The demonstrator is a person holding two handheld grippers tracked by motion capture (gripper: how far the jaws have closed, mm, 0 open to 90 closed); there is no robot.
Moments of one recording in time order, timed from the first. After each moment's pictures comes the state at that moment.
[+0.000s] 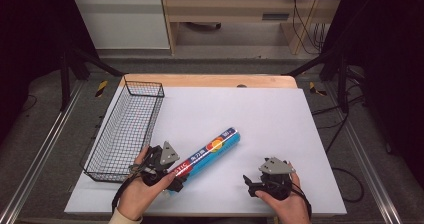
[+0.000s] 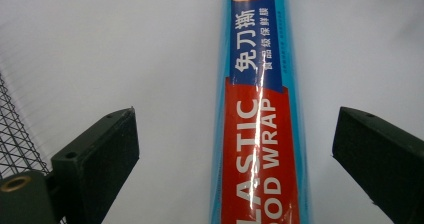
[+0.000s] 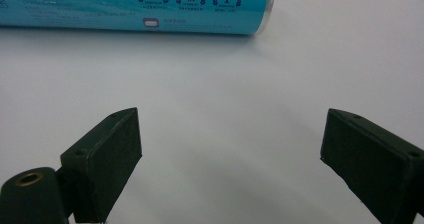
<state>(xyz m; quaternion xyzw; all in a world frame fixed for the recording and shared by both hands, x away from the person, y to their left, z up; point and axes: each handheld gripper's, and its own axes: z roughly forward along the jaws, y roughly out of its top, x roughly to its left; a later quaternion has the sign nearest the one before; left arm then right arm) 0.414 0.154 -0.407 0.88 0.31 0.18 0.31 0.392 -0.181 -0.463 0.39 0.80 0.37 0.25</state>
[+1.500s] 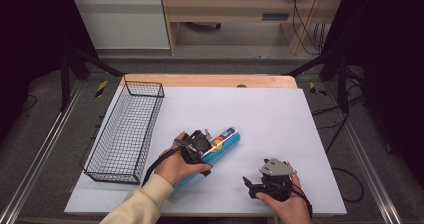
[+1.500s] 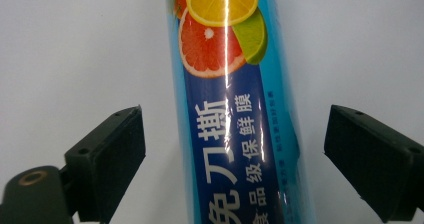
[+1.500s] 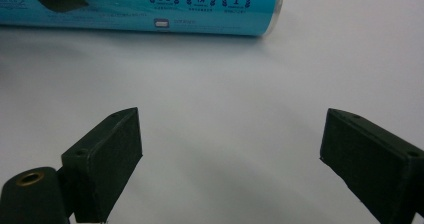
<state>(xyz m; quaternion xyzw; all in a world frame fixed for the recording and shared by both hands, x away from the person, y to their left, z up) 0.485 0.066 -0.424 0.94 0.25 0.12 0.18 0.389 -0.182 -0.463 0.39 0.81 0.38 0.24</state>
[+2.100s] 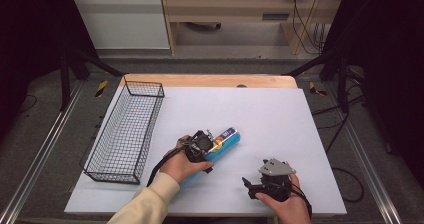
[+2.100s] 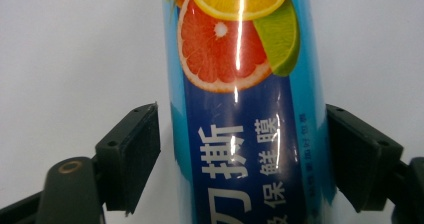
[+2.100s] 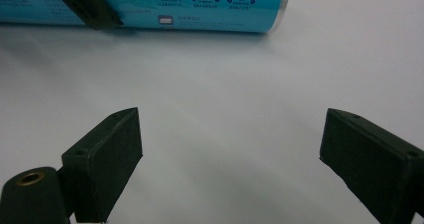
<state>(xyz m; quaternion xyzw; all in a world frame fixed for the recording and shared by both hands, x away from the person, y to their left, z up) 0.497 0.059 -0.442 0.95 0.26 0.11 0.16 0.389 -0.181 -0.464 0.39 0.81 0.38 0.24</state>
